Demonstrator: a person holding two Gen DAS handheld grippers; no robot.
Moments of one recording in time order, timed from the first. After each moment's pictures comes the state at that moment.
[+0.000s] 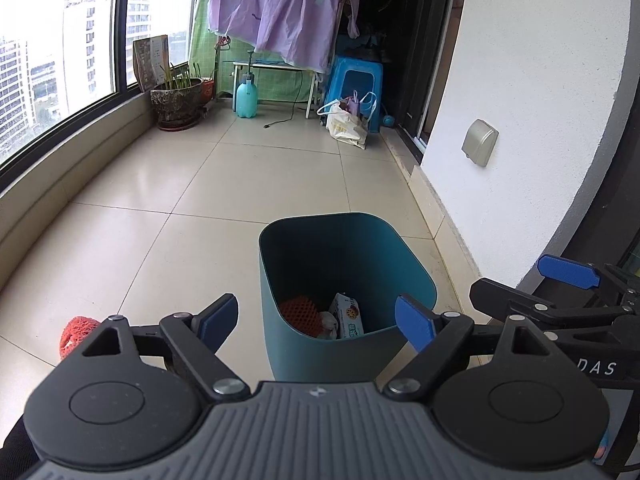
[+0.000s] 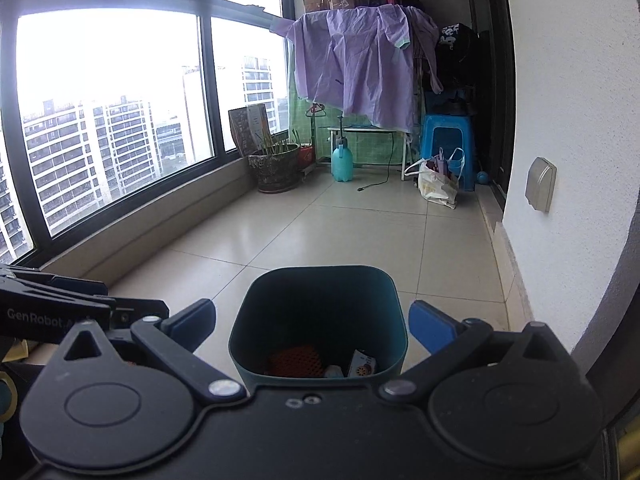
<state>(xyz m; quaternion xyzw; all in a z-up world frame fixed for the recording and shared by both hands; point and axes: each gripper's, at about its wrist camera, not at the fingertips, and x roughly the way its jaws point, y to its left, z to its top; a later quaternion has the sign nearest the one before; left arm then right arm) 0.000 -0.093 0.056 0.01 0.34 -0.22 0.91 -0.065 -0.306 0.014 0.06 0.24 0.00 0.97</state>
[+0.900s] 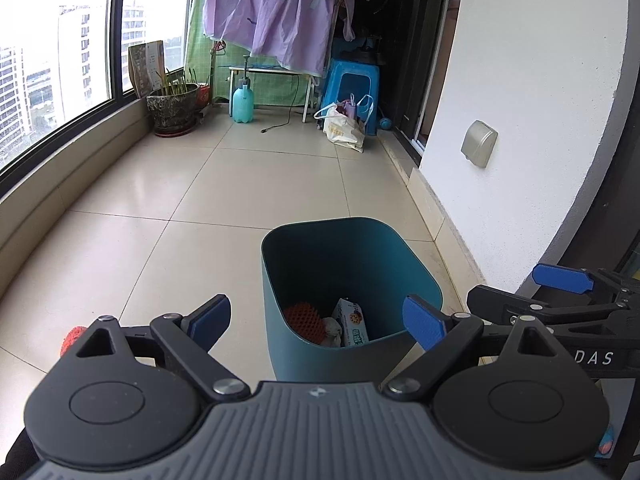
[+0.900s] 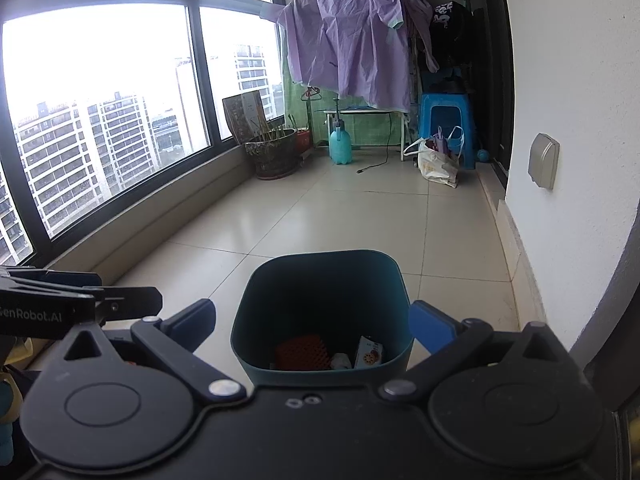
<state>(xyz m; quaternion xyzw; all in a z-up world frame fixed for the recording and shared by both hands) 0.005 -0.092 0.053 0.02 0.34 -0.22 0.91 -0.056 -0.311 0.009 0.08 0.26 0.01 0.96</state>
